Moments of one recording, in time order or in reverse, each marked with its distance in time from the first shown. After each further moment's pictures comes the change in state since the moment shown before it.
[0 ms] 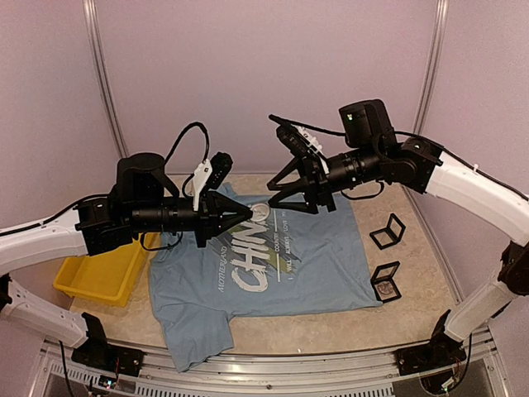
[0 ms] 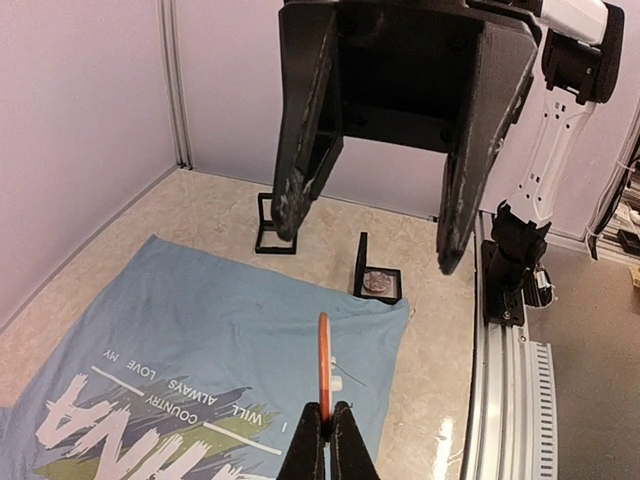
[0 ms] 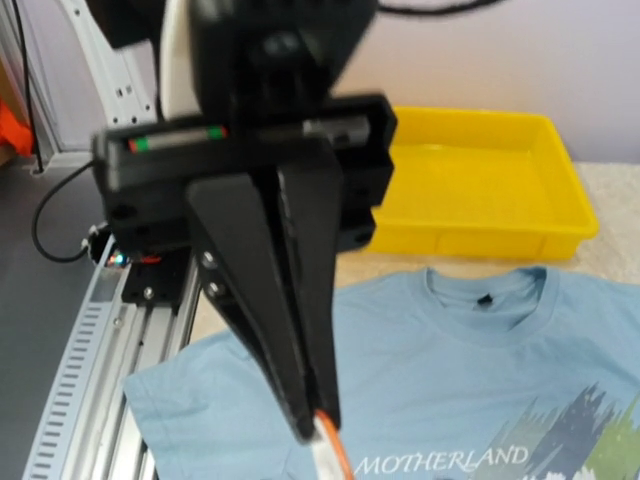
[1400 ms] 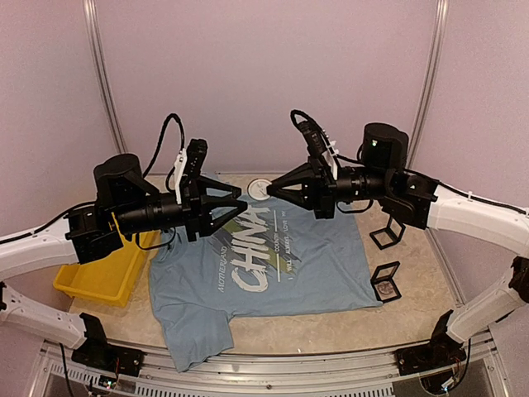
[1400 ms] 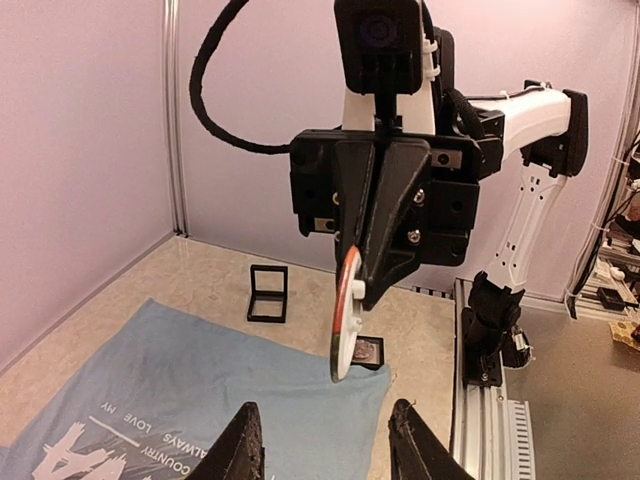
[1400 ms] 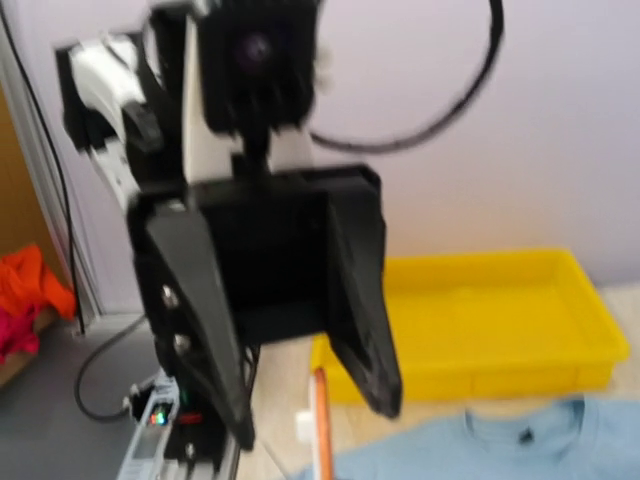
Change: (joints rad) left arm 0.009 -0.086 -0.078 0.181 0.022 -0.085; right arm 0.005 -0.103 -0.360 0.650 -0.068 0.362
